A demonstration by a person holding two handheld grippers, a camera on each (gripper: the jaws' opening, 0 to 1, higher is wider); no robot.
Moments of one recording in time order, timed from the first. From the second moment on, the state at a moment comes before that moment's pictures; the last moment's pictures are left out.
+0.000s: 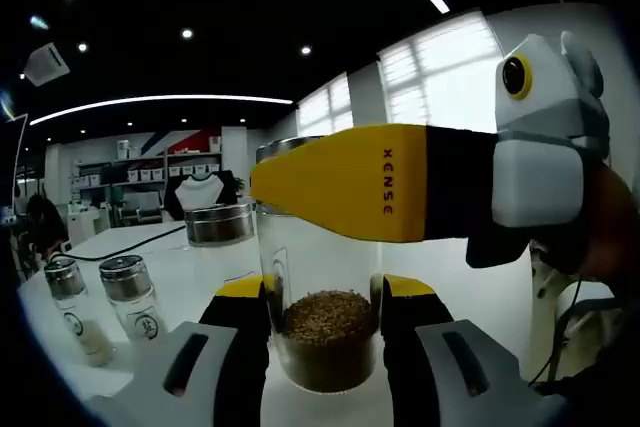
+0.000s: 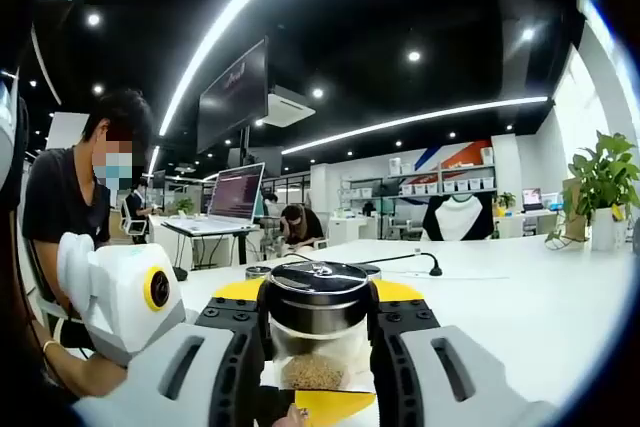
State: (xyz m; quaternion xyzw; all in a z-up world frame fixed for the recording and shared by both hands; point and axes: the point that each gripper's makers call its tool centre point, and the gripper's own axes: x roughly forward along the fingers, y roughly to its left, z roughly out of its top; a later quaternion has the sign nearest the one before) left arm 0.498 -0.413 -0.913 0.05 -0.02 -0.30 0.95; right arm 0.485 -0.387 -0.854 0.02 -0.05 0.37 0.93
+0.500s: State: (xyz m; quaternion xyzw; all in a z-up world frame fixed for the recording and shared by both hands) left arm 0.498 -0.409 -0.915 0.04 -0.01 -0.28 0.96; right arm 0.489 -0.383 -0.856 0.01 -0.06 0.34 0.94
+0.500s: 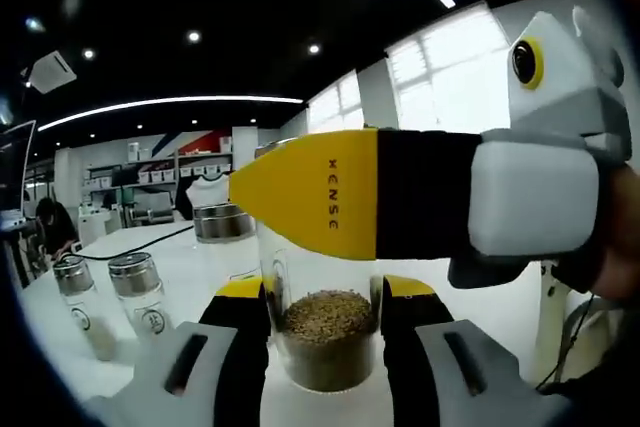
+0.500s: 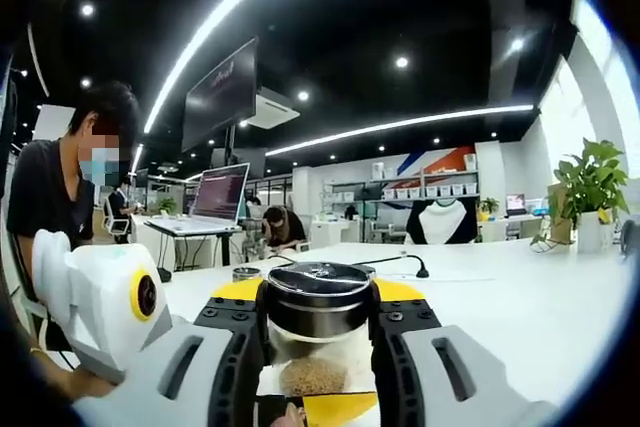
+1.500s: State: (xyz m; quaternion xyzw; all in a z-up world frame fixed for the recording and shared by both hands) left arm 0.468 -0.432 -0.888 0.00 -0.01 -0.52 0.86; right arm 0.466 -0.394 -0.835 0.05 -0.08 0.48 0.87
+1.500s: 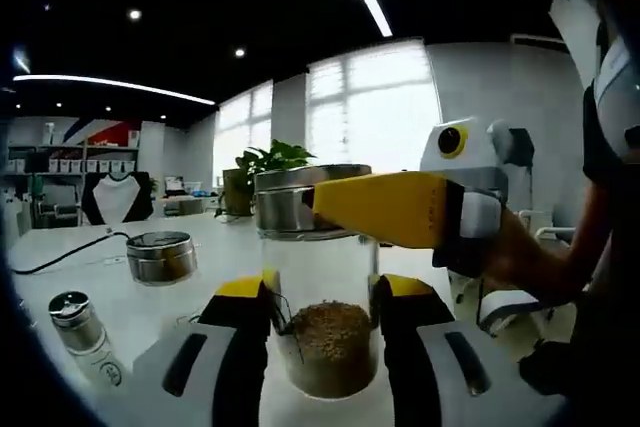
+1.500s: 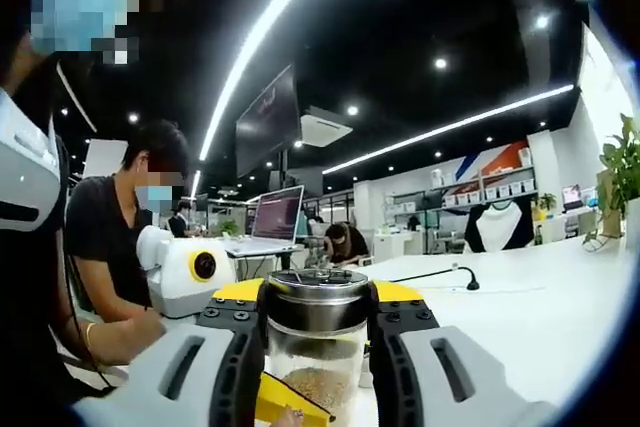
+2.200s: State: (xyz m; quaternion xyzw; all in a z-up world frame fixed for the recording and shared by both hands) left arm 0.449 -0.442 -0.896 0.02 0.01 -0.61 0.79; right arm 0.447 -0.390 -0.832 0.06 -0.08 0.52 0.85
